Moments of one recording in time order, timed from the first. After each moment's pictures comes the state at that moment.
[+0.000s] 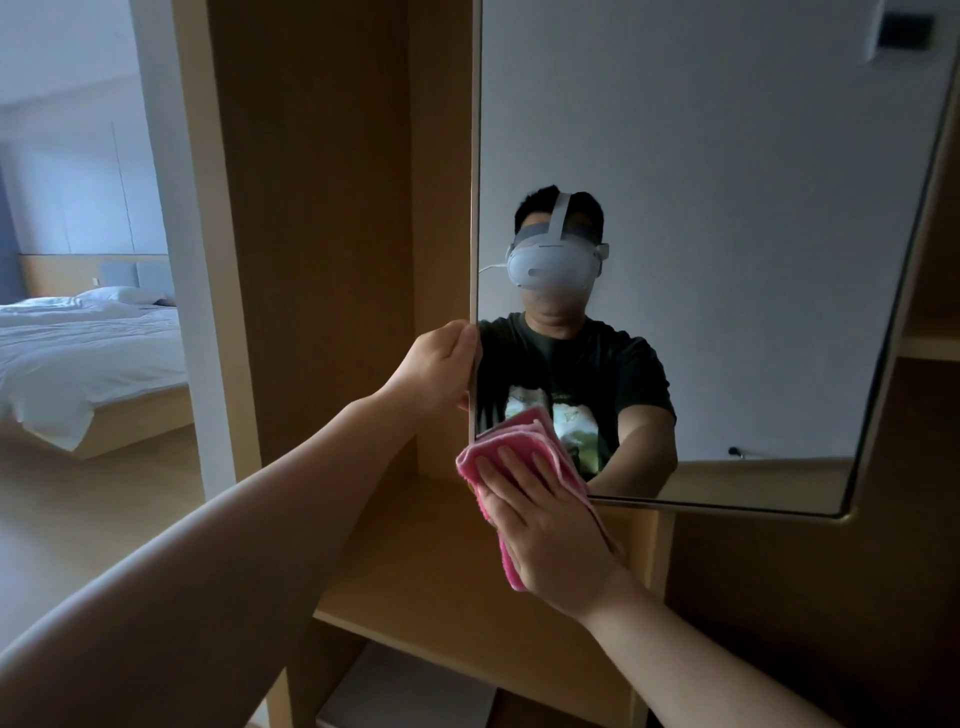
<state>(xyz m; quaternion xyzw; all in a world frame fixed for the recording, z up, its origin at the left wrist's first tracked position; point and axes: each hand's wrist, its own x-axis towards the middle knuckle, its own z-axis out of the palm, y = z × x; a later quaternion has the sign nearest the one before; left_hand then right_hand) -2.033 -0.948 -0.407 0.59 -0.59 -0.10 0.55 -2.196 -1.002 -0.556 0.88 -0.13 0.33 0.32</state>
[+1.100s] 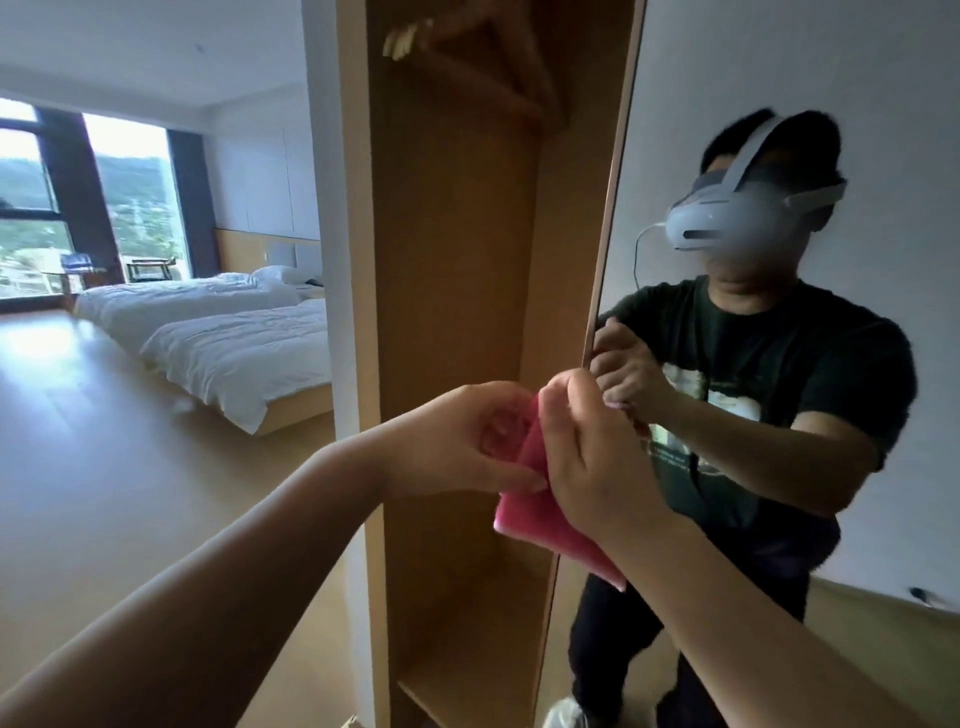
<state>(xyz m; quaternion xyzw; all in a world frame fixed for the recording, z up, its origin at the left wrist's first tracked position) -2.014 -0.837 -0.010 0.58 -0.71 -0.15 0.37 -2.153 -0.931 -0.035 0.84 -0.09 0.50 -0.18</state>
